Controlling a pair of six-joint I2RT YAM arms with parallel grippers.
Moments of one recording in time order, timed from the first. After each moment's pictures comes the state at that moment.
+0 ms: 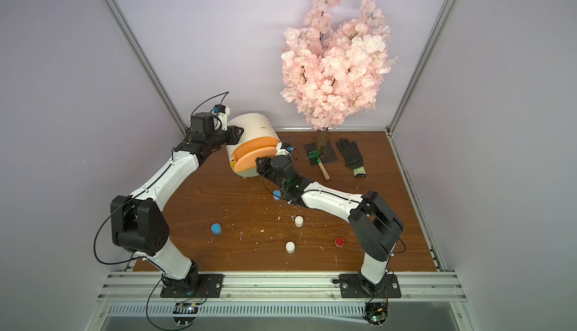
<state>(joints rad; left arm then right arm) -0.17 1.67 1.43 -0.22 0.29 -0.24 0.88 1.75 1.20 0.28 0.15 1.13</state>
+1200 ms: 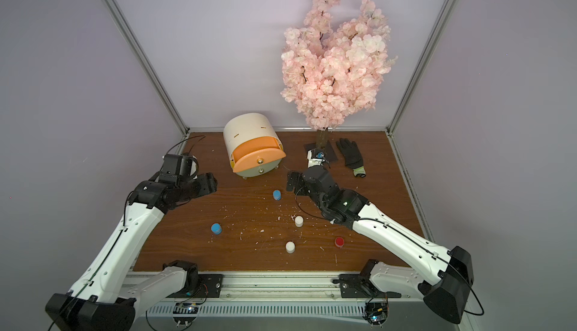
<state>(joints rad) -0.17 1.04 1.06 -0.97 -0.05 -0.49 0.87 1.15 1.04 -0.43 0.40 0.66</state>
